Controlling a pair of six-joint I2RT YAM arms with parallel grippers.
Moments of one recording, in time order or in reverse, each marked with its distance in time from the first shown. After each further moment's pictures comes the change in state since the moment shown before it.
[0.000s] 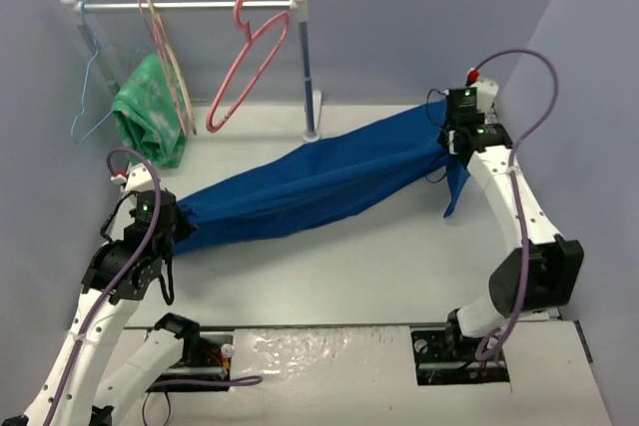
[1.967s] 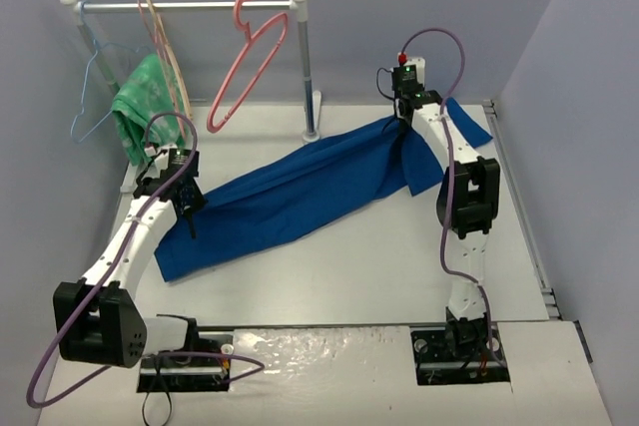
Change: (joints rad) left arm 0.201 0.530 0.026 0.173 0.094 0.034; right arm 0.084 0.677 0.588 0.088 0.000 -0.264
